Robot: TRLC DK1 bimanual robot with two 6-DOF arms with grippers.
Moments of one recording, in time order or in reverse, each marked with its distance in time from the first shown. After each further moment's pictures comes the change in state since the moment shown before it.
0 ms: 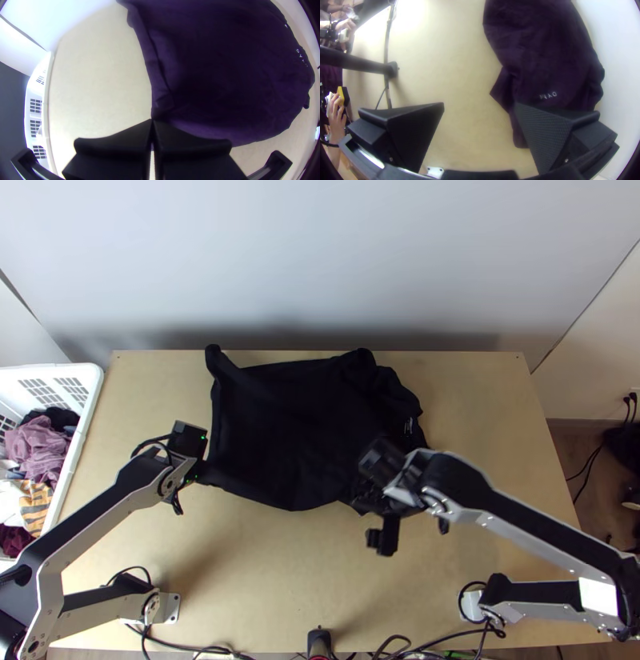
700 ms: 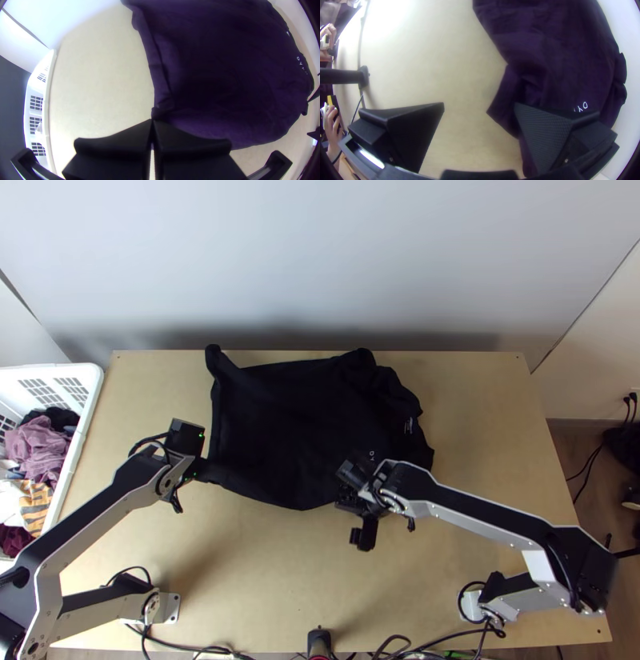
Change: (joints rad) left arm 0.009 -0.008 0.011 -0.004 -0.002 -0.025; right arm -0.035 0.185 -0.211 0.335 -0.013 0.006
